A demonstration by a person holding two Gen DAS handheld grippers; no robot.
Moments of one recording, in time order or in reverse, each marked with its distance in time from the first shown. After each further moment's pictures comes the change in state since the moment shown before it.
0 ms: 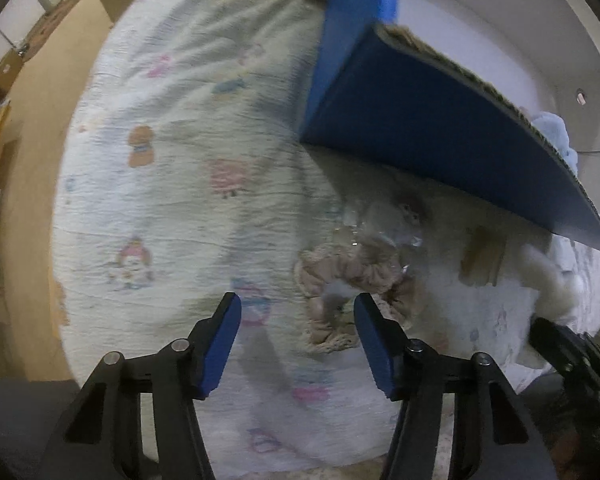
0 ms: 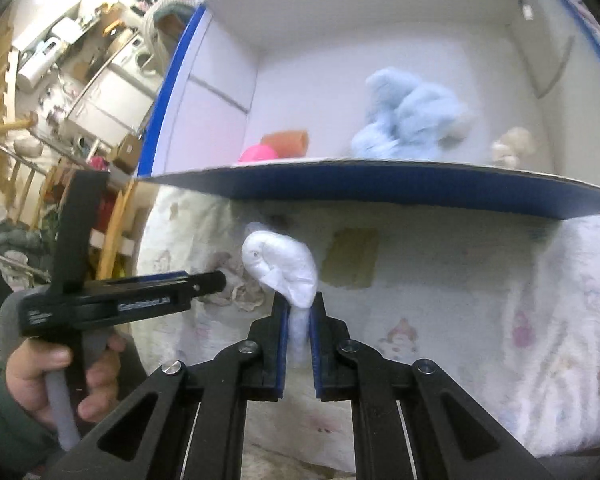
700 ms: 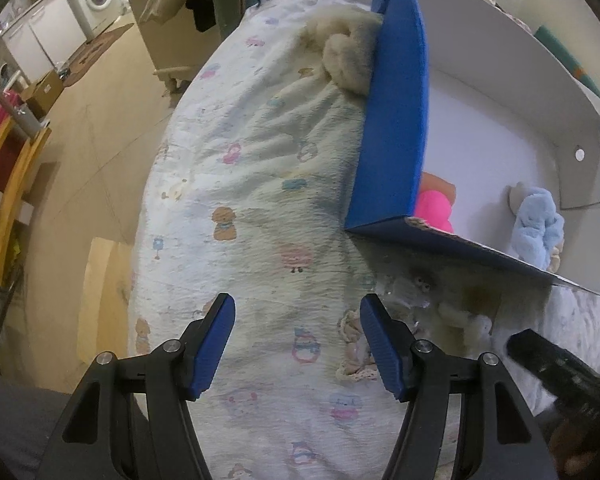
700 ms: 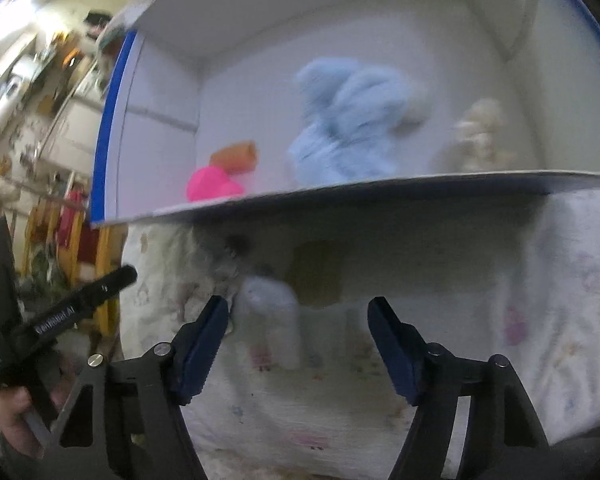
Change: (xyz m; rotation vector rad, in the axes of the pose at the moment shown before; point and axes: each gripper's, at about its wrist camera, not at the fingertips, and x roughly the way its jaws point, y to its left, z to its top) left arm -0.059 0.013 0.001 -0.046 -0.217 0.080; right arm 0.018 -0.029 0.015 0.138 0.046 -0.039
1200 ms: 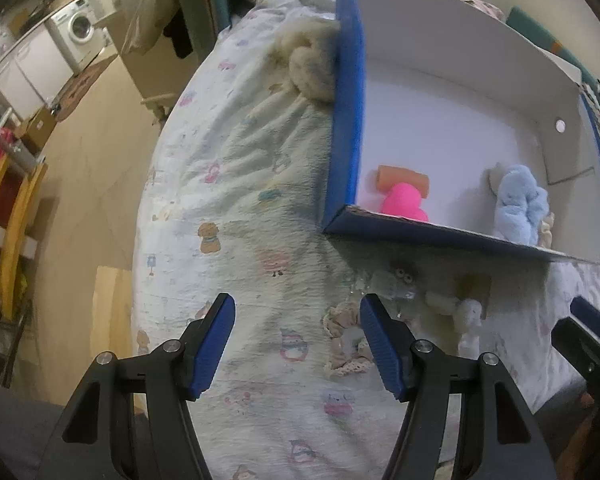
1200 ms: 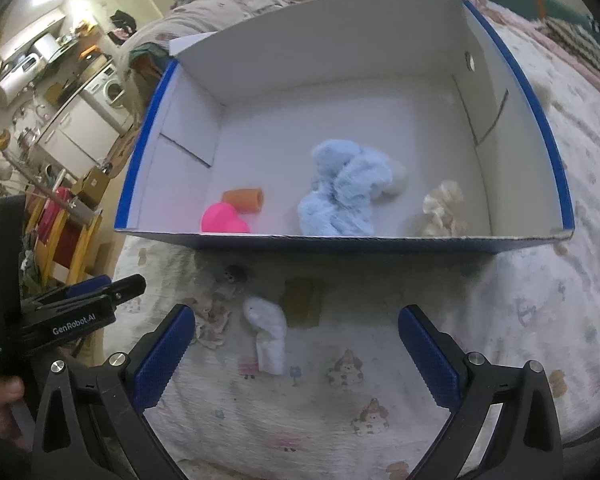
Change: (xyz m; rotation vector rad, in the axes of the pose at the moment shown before) left arm -0.015 -0.024 -0.011 0.111 -0.060 0.020; right arm -0.055 0.012 -0.016 -0.101 -0.198 -0.109
